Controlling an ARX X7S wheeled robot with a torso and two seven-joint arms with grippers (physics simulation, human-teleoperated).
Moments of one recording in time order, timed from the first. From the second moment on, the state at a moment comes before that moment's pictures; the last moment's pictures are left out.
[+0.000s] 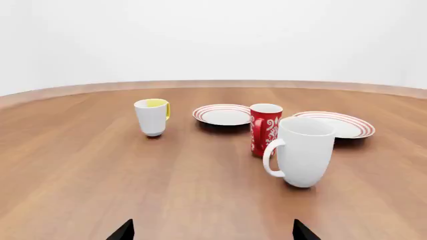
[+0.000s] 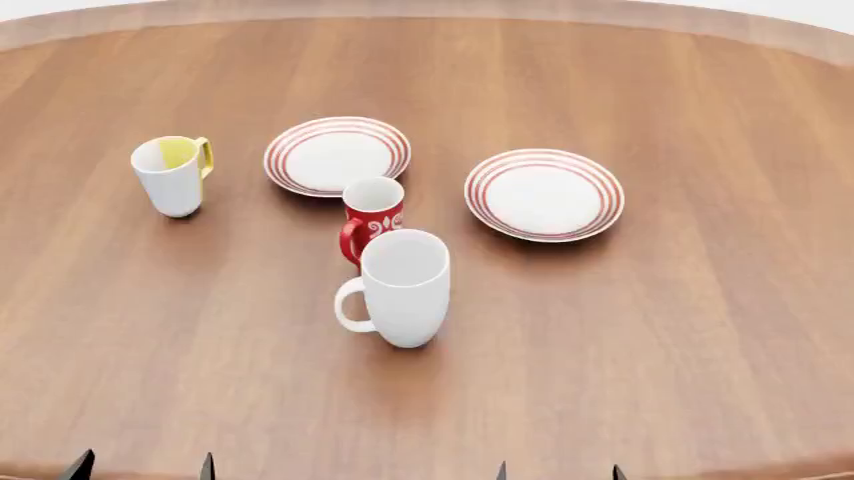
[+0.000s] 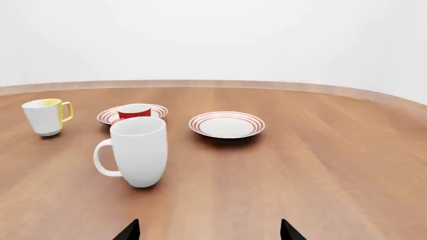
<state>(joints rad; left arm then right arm) 0.00 0.00 0.00 0.00 0.00 0.00 0.00 0.00 0.00 0.00 0.00 0.00 0.00 0.00</state>
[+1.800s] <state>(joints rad) -0.02 -0.16 0.04 0.98 -0.20 -0.51 -0.20 0.07 0.15 -0.22 -0.85 -0.07 0.43 0.19</state>
